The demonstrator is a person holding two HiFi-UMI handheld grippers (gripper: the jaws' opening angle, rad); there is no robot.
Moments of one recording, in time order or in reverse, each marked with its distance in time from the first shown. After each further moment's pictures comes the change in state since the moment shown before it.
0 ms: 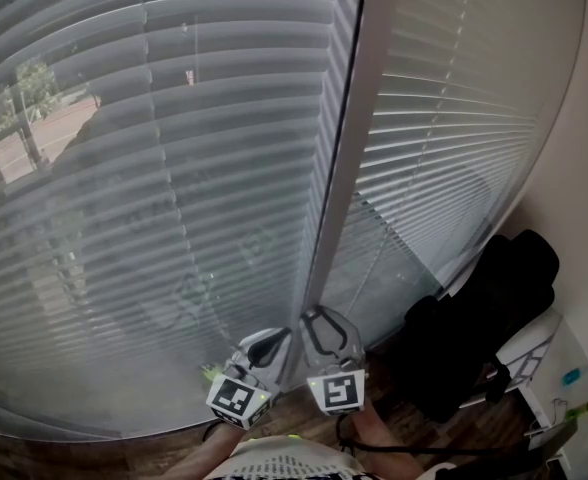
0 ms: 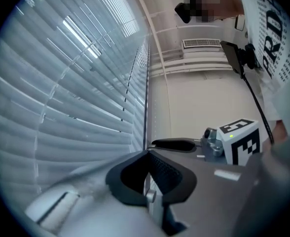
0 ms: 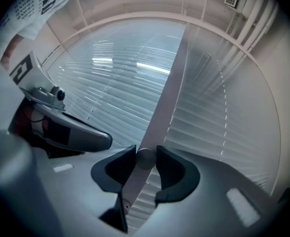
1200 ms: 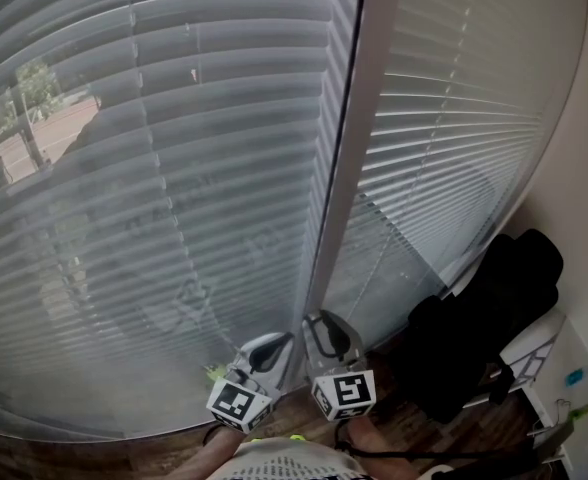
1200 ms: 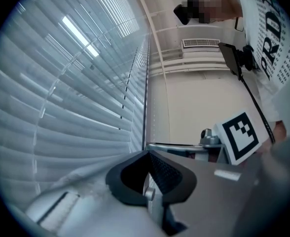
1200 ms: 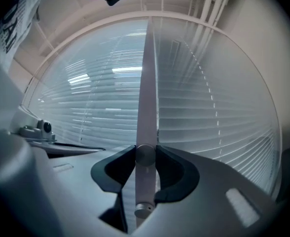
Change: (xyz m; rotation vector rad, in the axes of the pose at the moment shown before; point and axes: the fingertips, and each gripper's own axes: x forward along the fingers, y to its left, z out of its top) left arm -0.001 0.000 -0.008 -0.004 0.015 -0.018; right arm 0.000 -0.007 -0.012 0.399 0.006 -0.046
